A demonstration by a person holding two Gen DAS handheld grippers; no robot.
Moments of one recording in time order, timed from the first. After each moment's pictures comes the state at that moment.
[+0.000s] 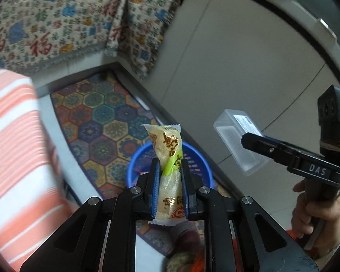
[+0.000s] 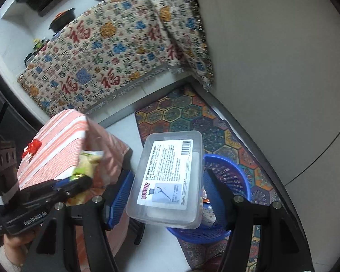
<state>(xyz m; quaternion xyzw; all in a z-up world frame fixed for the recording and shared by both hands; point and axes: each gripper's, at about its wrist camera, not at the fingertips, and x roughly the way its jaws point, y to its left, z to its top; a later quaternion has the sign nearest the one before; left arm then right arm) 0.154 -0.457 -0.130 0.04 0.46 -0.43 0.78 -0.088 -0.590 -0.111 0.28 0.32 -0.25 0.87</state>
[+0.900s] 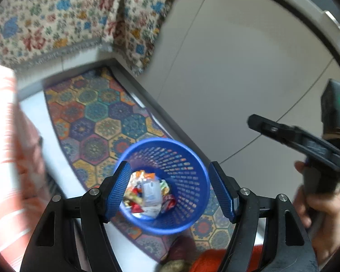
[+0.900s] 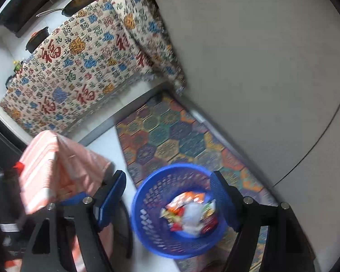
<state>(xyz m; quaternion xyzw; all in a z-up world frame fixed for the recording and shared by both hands) 0.143 -0.469 -0.142 0.02 0.46 -0.41 0.79 -0.116 -0.651 -0.142 0.29 0.29 -0.30 0.86</state>
